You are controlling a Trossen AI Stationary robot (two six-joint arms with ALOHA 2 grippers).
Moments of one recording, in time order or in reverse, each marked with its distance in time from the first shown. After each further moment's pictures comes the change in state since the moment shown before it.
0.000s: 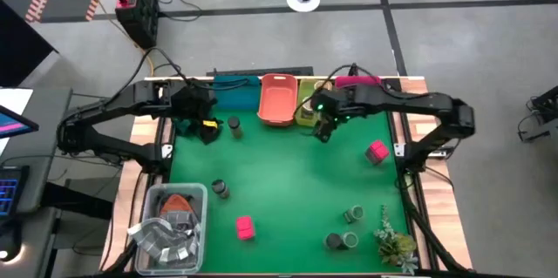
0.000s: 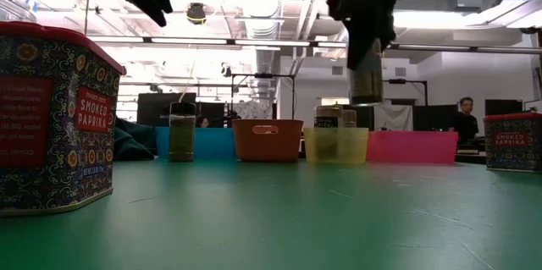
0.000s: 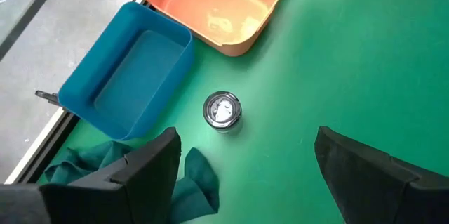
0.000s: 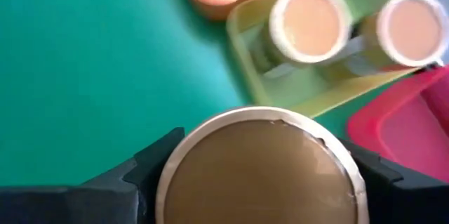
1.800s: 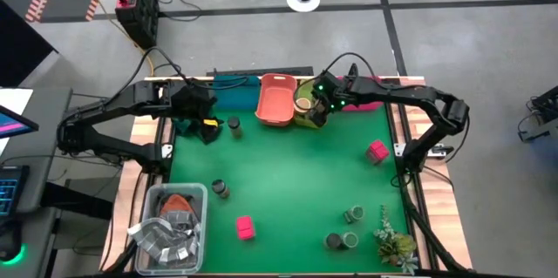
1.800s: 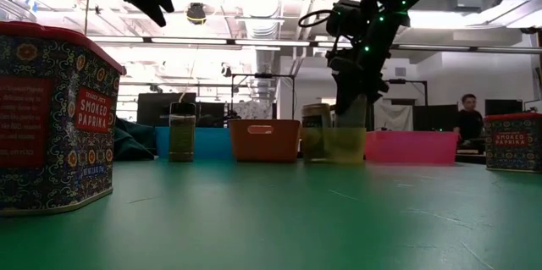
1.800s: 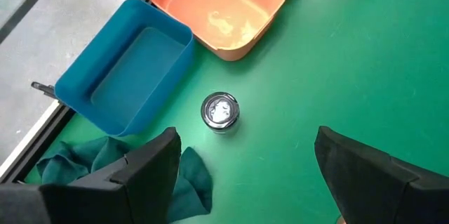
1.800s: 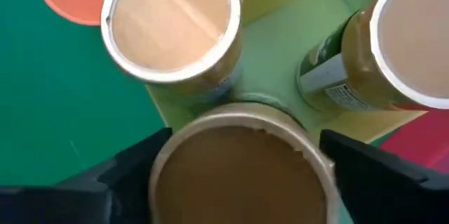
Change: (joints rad) left arm 0.000 0.000 0.000 0.004 -0.002 -0.052; right arm -0.267 0.086 -0.221 0.384 -0.170 -0.135
